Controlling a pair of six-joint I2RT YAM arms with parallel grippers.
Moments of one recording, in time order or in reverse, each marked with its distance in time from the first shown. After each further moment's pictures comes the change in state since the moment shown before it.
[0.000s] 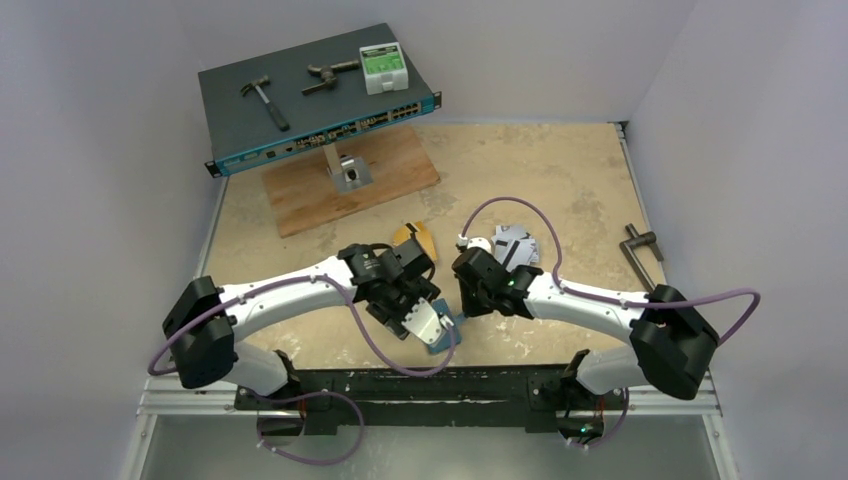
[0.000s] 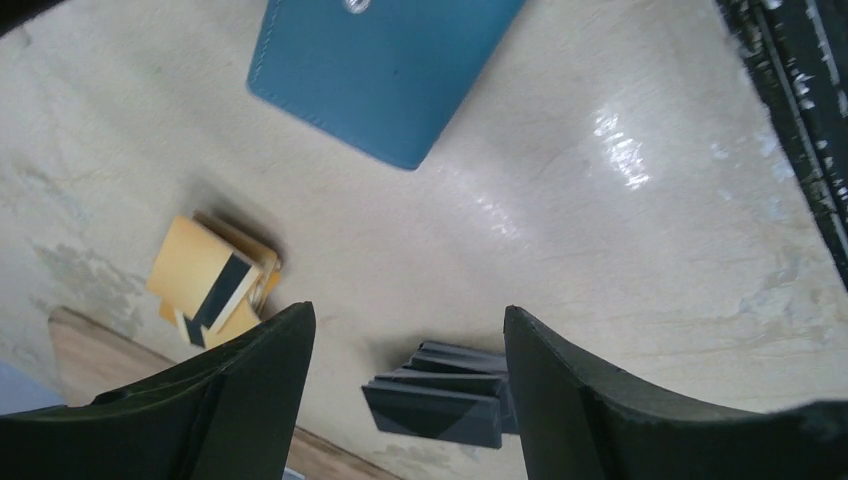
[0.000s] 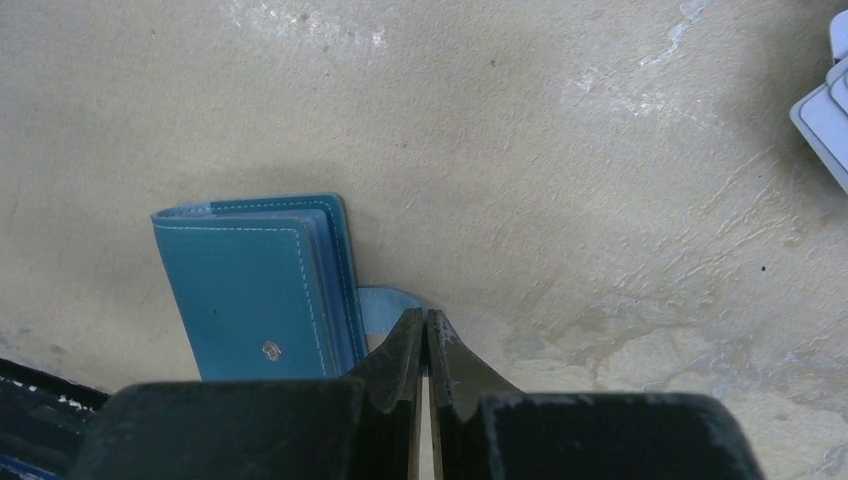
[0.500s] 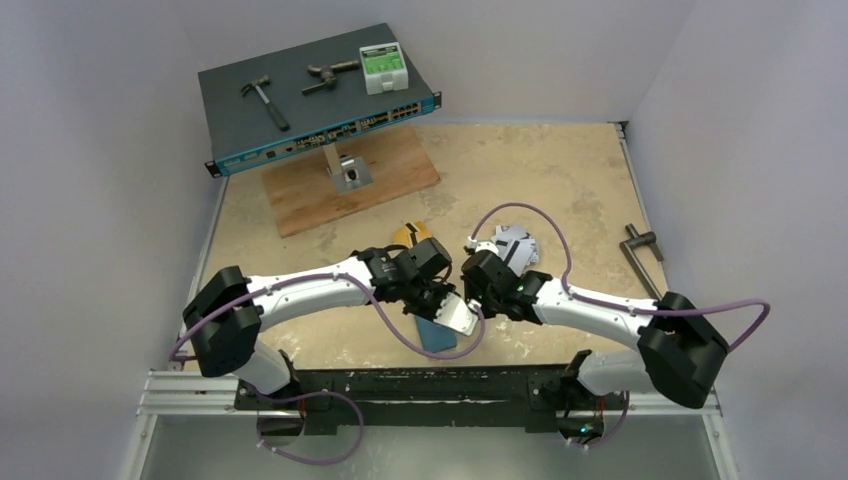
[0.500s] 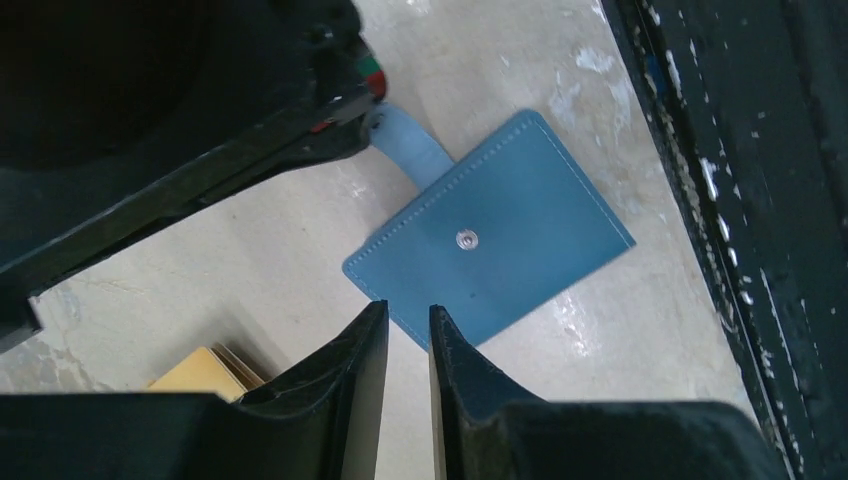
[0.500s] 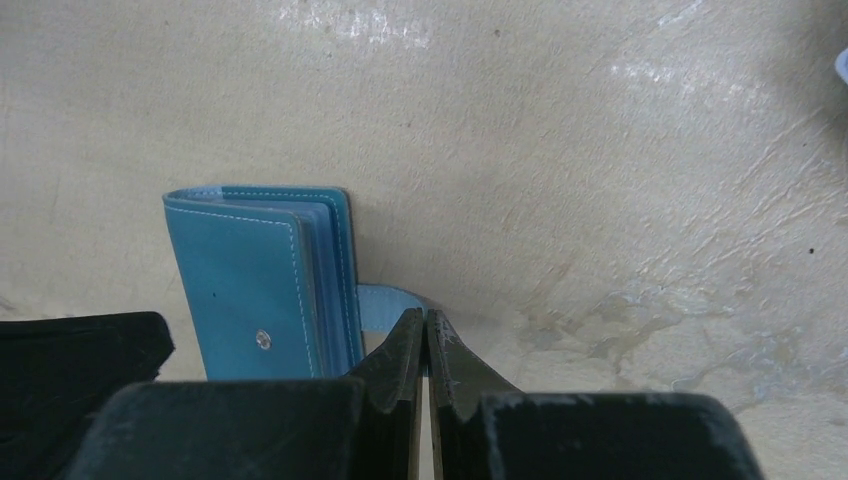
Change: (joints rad) left arm -0.039 0.095 -0.013 0.240 0.211 -0.264; right arm -0.026 -0.039 -0.060 0.050 -0.061 0.042
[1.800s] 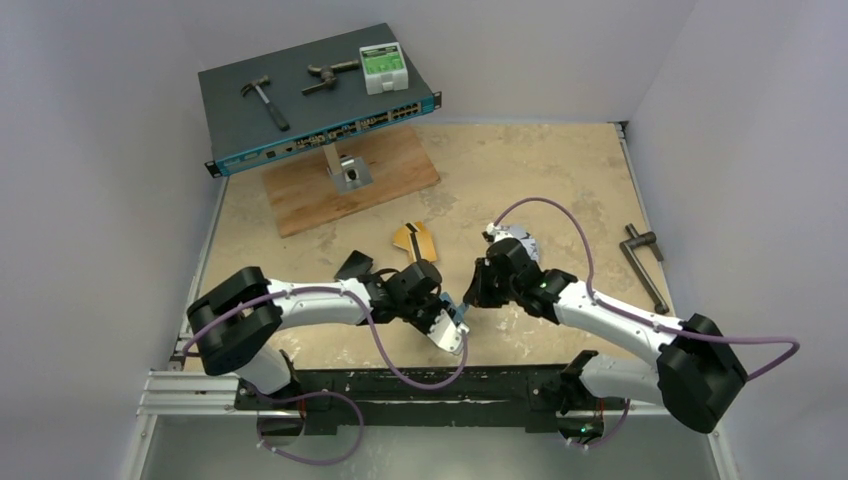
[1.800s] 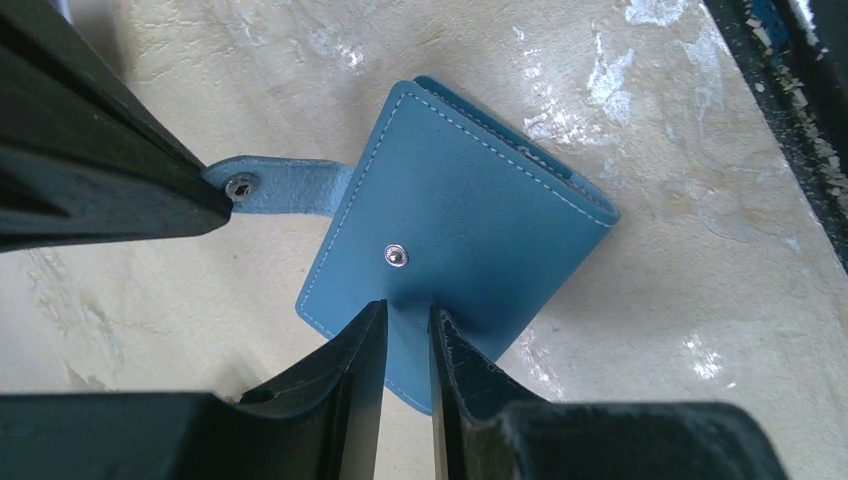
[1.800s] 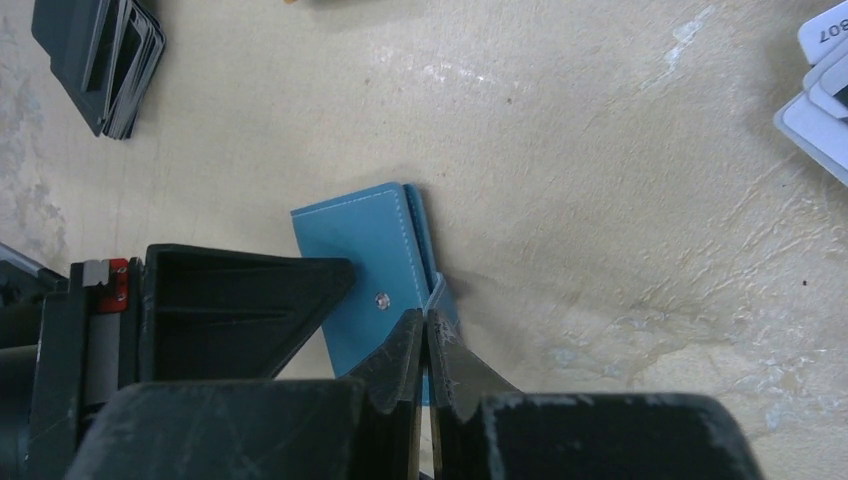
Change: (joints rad) left arm -0.015 -0.001 -0.285 0.460 -0.037 0.118; right arm -0.151 -0.154 -0.072 0.102 -0.158 0.034
